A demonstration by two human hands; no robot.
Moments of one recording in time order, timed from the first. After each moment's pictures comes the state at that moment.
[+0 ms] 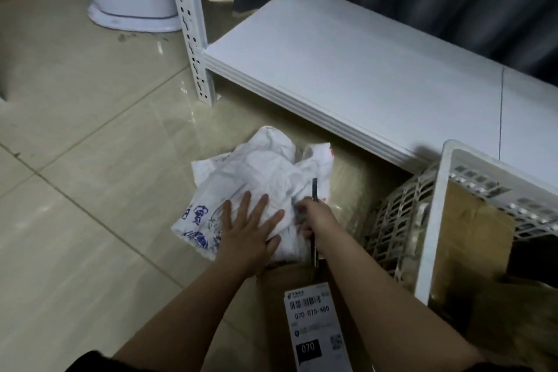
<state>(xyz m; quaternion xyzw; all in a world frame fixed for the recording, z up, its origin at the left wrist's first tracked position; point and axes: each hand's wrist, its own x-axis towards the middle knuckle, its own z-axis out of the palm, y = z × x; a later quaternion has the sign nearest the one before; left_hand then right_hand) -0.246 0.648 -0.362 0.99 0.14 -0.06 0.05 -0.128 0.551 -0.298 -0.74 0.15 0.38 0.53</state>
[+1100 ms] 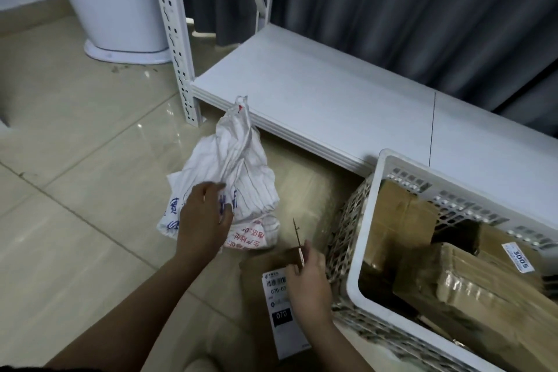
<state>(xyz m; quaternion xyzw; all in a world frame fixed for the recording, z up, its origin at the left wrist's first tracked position) -0.279 0.657 -0.249 0.90 0.27 0.19 0.26 -0.253 0.459 -0.234 -0.93 -0.03 0.21 0.31</state>
